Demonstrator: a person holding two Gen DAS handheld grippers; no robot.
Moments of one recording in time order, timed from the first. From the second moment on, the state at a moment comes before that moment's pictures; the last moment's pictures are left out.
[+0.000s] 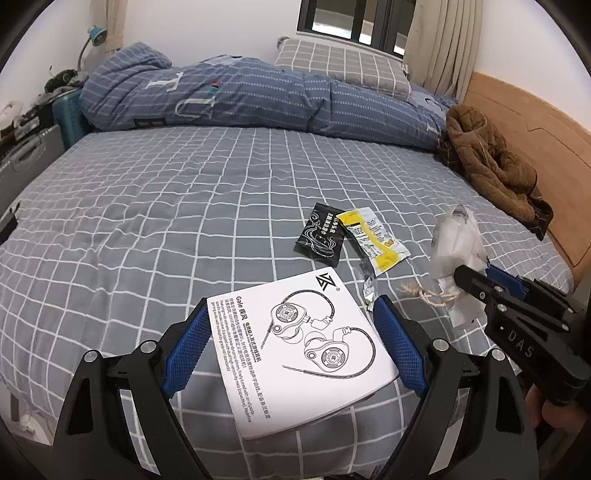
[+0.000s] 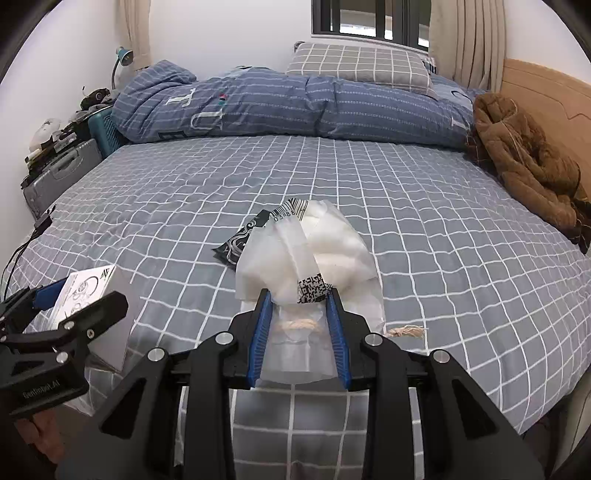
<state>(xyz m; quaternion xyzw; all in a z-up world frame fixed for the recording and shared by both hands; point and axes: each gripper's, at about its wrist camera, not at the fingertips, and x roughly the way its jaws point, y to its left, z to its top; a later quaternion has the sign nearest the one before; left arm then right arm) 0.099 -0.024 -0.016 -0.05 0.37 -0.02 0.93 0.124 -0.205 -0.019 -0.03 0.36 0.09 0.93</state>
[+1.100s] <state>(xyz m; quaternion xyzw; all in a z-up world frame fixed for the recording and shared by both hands) 0.011 -0.022 -0.018 -0.06 0.38 -0.03 0.92 0.030 -0.197 -0.015 -0.03 0.36 0.12 0.92</state>
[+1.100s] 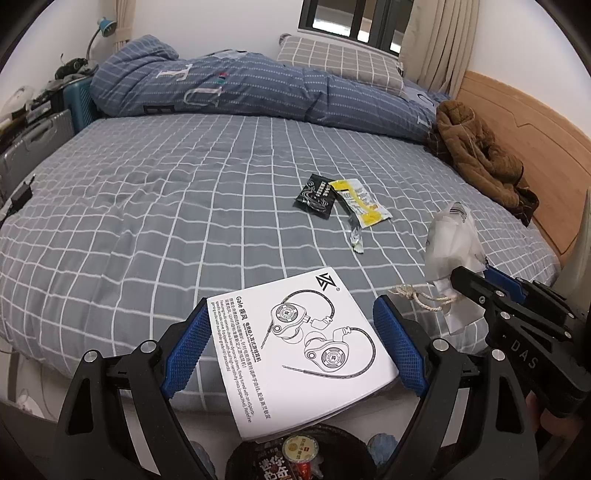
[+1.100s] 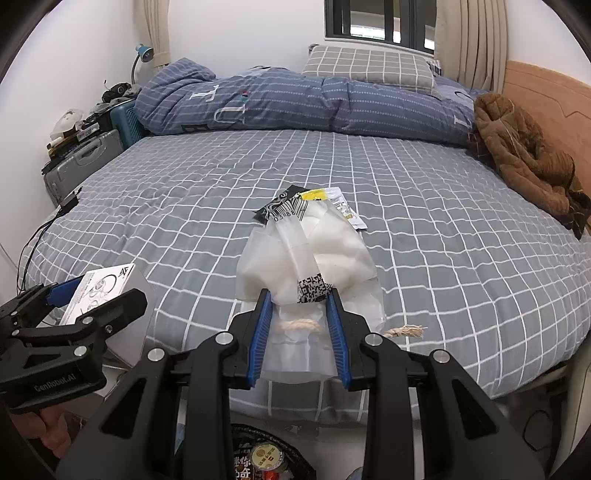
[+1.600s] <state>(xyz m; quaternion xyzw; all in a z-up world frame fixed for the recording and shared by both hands) -0.031 -0.029 -0.026 -0.07 0.39 -0.04 0.92 -0.008 -0.199 -0.020 -0.02 0.37 0.12 0.92</state>
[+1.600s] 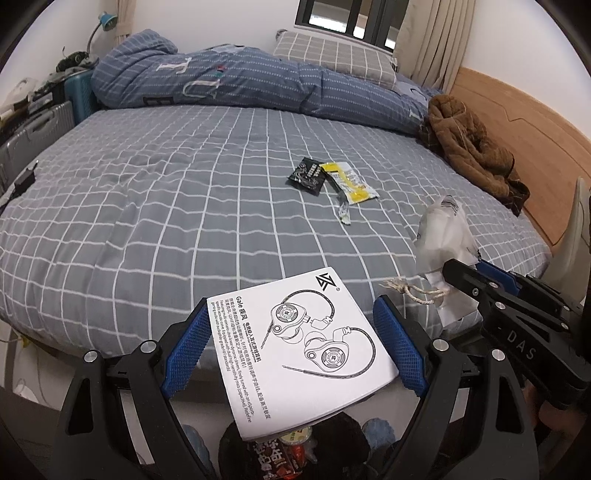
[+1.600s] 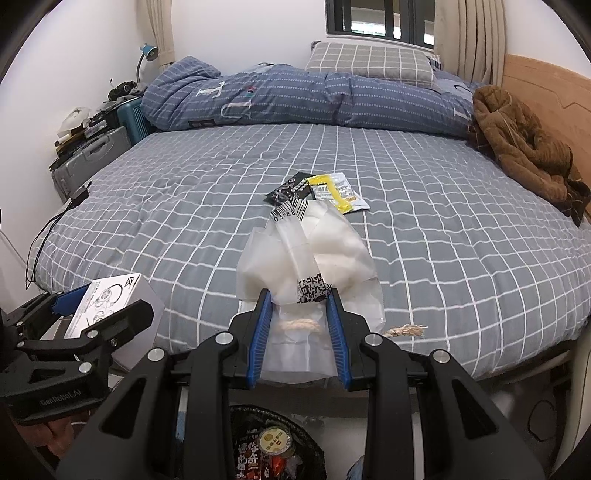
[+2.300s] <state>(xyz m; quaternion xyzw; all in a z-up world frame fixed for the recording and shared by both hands) -0.078 -0.034 -0.053 -0.08 0.43 -0.03 0.90 -0.056 -0.203 -0.052 -0.02 0.42 0.13 0.90</state>
